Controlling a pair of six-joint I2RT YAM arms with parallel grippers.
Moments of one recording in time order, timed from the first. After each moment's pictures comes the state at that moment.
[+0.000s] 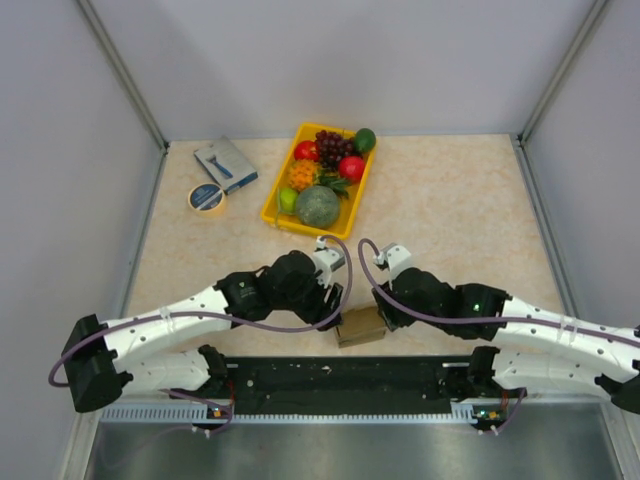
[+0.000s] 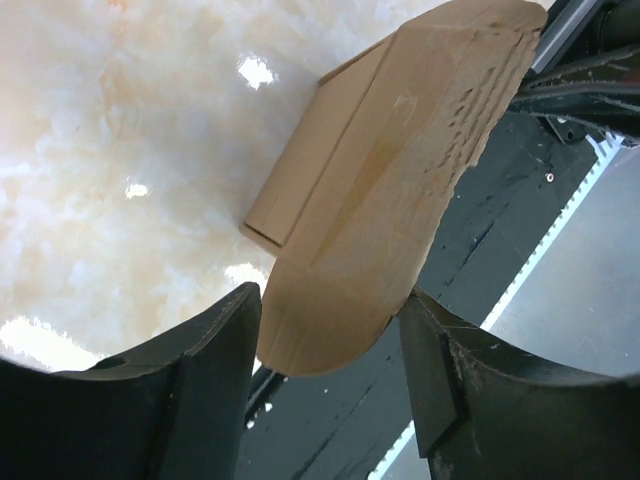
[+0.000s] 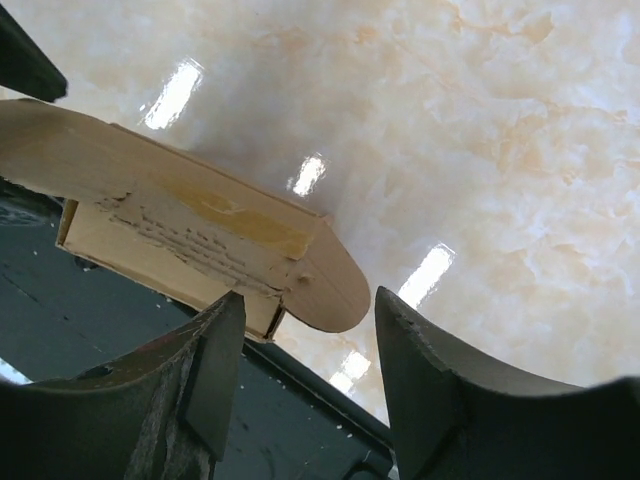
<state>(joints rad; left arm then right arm) -1.02 1.11 0.79 -0.41 0.16 -0.41 1.16 0.89 0.77 -0.69 0.33 0.41</state>
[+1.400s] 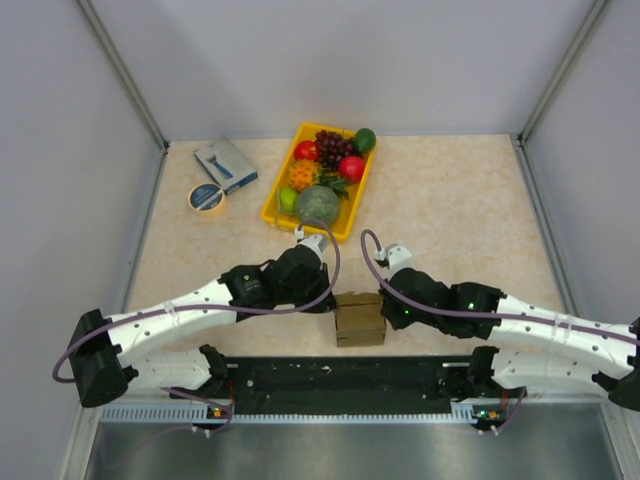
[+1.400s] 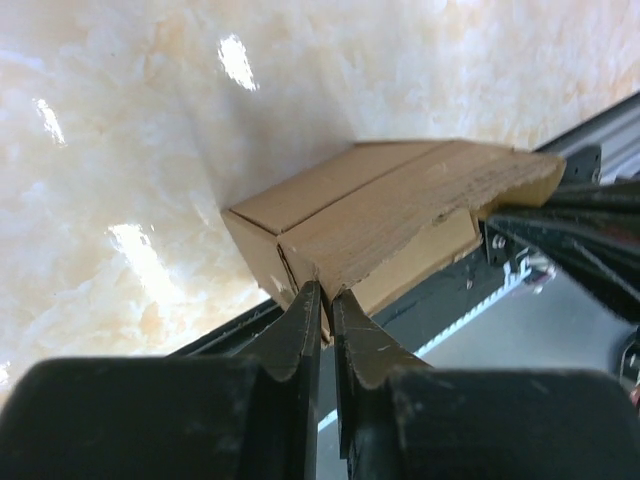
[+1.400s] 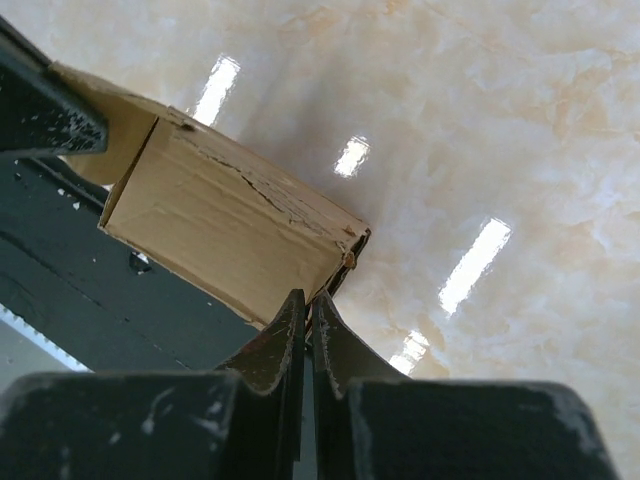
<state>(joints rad) -1.02 1.15 0.87 -0.52 0.03 -0.86 1.17 0.94 0.79 -0.70 0.29 0.57</state>
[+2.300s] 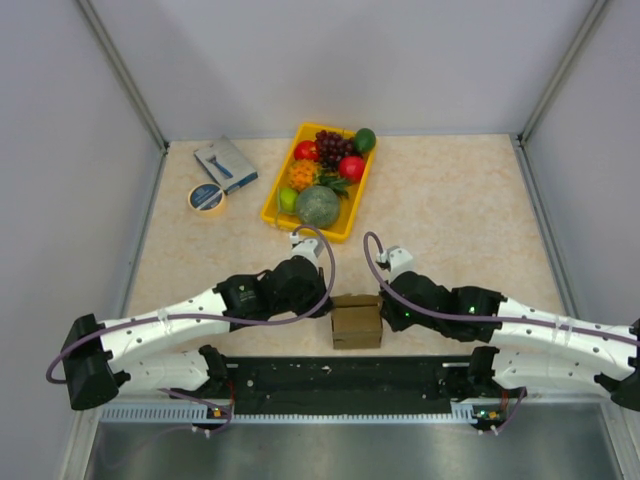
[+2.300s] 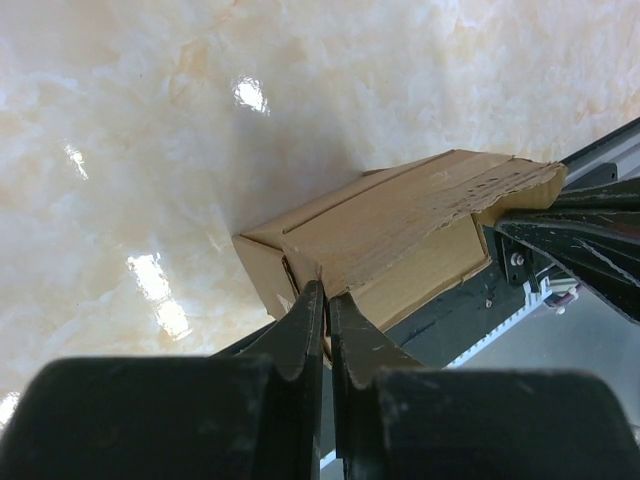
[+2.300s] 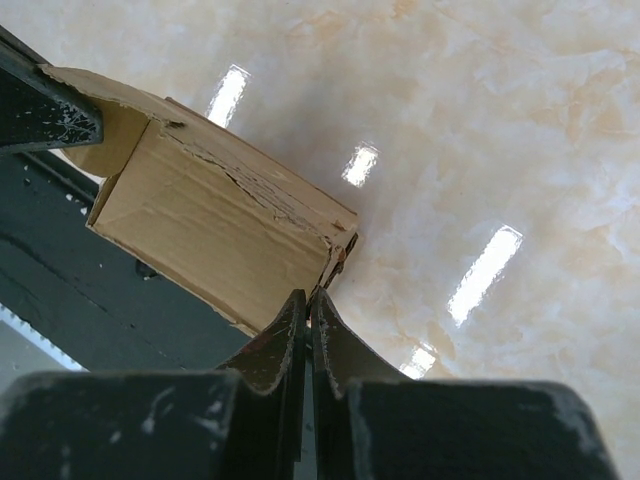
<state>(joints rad) -1.08 1.09 0.80 -0.46 -0.12 -0.89 1.18 0.92 0.75 -0.65 0.29 0.59</state>
